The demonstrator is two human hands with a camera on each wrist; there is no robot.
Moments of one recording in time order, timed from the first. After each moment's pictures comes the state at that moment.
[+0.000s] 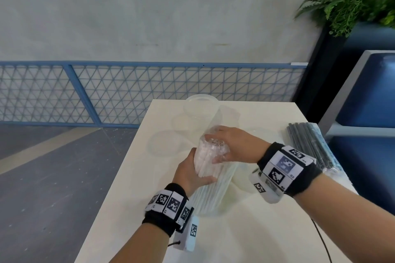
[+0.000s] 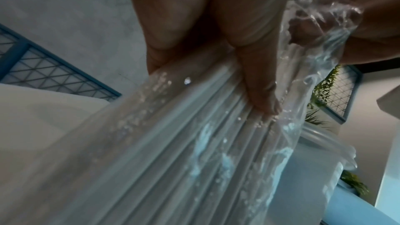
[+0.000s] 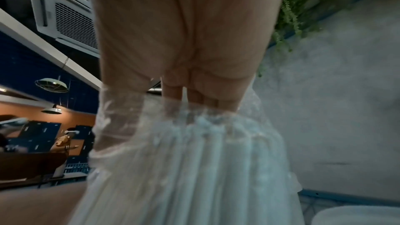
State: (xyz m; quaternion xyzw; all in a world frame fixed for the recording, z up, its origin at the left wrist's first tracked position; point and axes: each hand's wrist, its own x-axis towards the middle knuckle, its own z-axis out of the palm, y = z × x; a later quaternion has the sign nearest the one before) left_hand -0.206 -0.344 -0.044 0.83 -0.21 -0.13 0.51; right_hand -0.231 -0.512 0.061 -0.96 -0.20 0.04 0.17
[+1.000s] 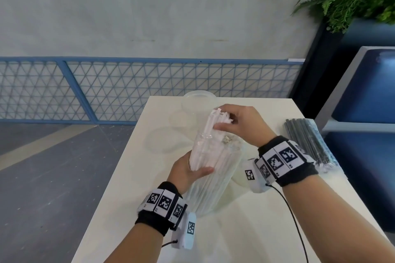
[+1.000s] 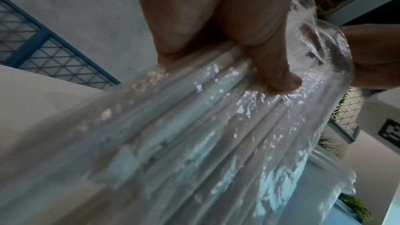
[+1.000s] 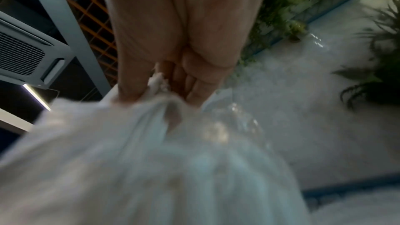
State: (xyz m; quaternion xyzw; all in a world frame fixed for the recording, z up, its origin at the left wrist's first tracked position) left_hand -0.212 -0.336 -0.038 0.78 -0.20 -0.15 0.57; right_hand -0.229 -0.525 0.070 -0.91 -0.05 -0.14 0.38
